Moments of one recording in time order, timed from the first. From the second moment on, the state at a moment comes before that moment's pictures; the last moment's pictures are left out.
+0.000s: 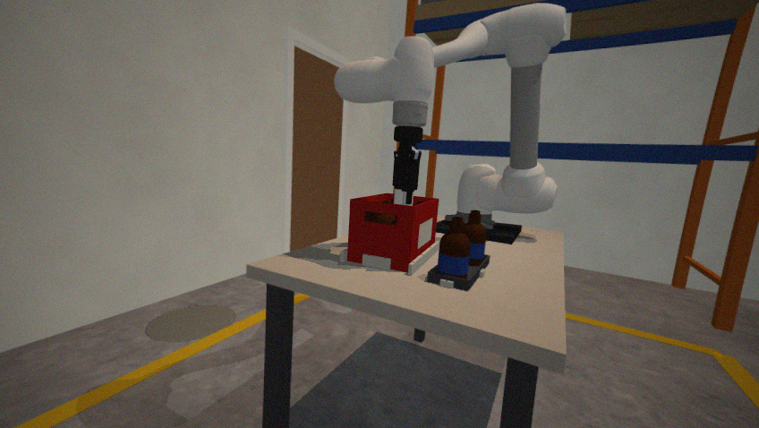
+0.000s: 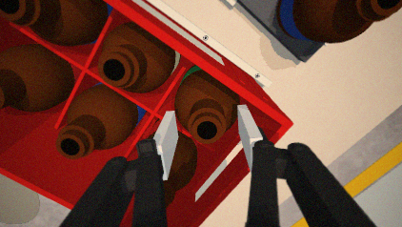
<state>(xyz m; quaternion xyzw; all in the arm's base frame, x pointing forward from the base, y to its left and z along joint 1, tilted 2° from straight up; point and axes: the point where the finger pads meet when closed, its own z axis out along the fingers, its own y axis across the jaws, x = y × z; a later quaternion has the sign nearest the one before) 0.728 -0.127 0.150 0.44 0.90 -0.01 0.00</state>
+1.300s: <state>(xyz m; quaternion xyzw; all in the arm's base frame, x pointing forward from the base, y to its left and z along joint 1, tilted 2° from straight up) 0.728 -0.127 0.155 0.44 0.90 -0.01 0.00</state>
